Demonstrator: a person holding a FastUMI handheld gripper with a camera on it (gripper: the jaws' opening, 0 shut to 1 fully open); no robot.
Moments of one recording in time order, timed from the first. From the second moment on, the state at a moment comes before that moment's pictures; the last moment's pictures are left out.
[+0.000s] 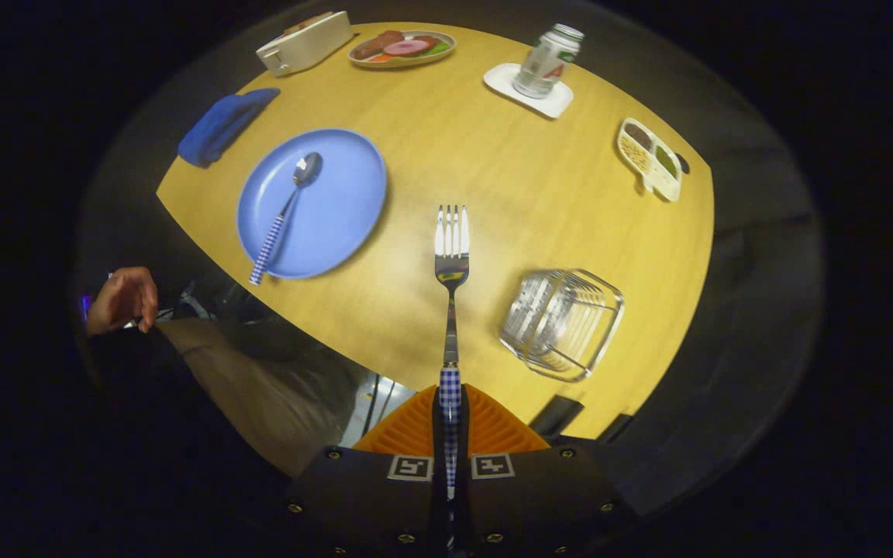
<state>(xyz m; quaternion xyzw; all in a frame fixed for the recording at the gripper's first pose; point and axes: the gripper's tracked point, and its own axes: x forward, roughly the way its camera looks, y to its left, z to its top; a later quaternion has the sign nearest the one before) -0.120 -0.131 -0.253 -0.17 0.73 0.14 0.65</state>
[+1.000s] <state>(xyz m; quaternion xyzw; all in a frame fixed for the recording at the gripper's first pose) -0.091 -0.218 -0.277 -0.27 0.83 0.13 0.48</state>
